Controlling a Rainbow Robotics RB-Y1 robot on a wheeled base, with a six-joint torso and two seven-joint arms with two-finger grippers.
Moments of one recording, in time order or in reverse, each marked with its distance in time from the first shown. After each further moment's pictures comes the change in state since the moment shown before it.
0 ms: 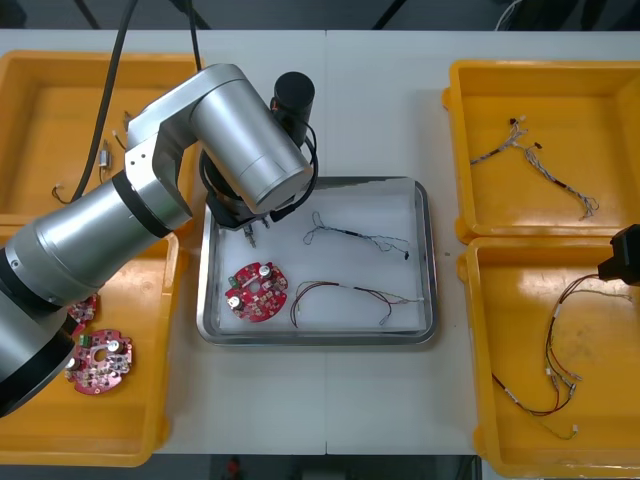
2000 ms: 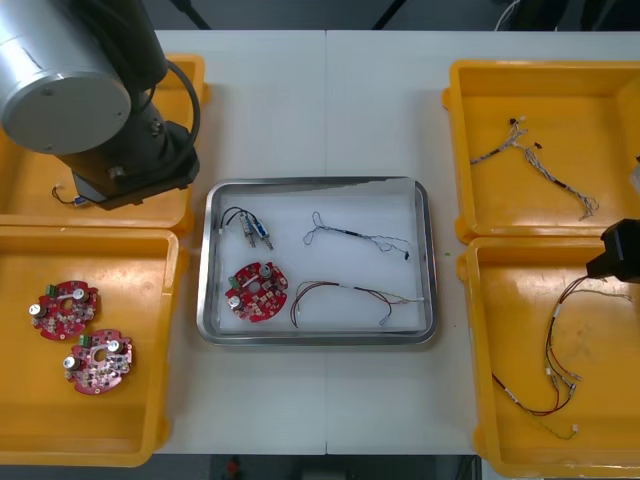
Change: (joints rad) right arm -0.060 0.008 0.003 -0.008 -0.092 0.068 0.005; left arm 0.022 0.424 0.212 -0.470 0.461 0.247 -0.104
